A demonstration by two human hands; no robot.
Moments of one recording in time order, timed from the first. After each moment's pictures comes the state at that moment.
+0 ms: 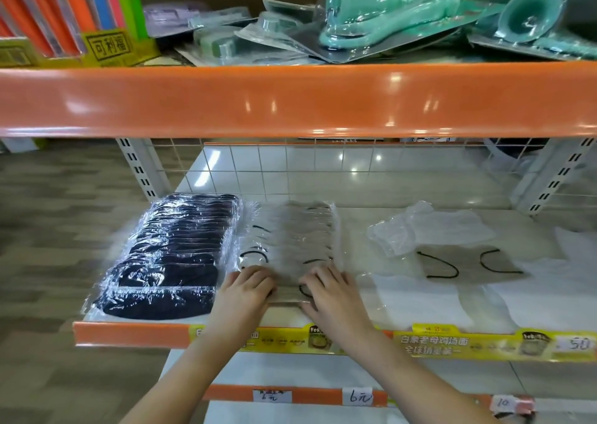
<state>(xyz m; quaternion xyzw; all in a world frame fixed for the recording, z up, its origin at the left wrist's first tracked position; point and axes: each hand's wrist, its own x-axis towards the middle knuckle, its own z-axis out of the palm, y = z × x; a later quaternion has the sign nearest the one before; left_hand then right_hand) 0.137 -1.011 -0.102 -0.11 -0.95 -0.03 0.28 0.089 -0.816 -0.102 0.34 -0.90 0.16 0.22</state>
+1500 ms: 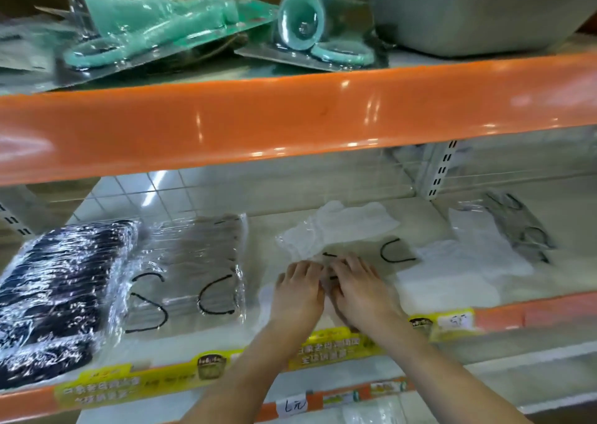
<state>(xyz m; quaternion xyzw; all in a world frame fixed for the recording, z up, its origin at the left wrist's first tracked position) 0.052 -0.762 -0.085 -0.10 -0.97 -0.16 0.16 0.035 -0.622 -0.094 0.16 -0.97 0.13 0.16</state>
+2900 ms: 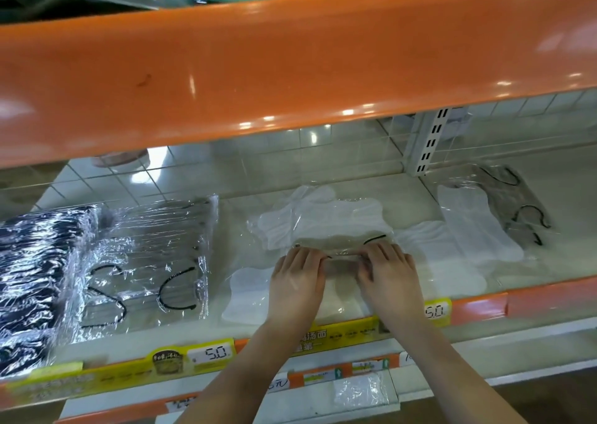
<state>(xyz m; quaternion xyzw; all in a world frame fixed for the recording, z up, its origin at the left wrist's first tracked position) 0.046 -0.706 -0.094 -0.12 -0.92 -0.22 0.30 0.028 -0.538 -0.104 0.09 -0.95 0.16 0.25</state>
